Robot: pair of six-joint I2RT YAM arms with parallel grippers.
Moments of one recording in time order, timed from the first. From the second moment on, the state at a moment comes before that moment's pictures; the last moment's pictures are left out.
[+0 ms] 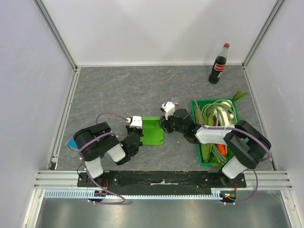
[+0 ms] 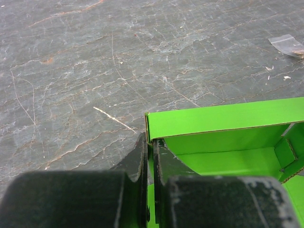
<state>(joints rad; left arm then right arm) -0.95 1.79 0.26 1.39 -0.88 -0.05 0.76 1.58 0.63 0.46 -0.06 0.07</state>
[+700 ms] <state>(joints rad) -0.96 1.79 0.25 1.40 -0.86 -0.05 0.83 1.70 0.63 0.68 0.18 0.05</state>
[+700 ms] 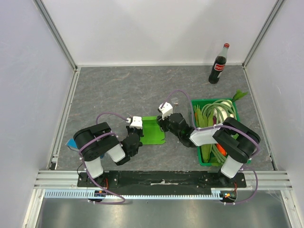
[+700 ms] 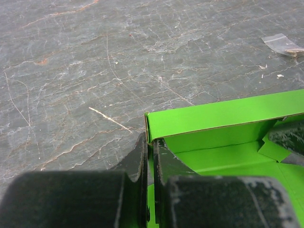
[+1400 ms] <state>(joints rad) -0.98 1.79 0.25 1.40 -0.87 -0.05 0.90 1.77 0.62 0.78 0.40 0.08</state>
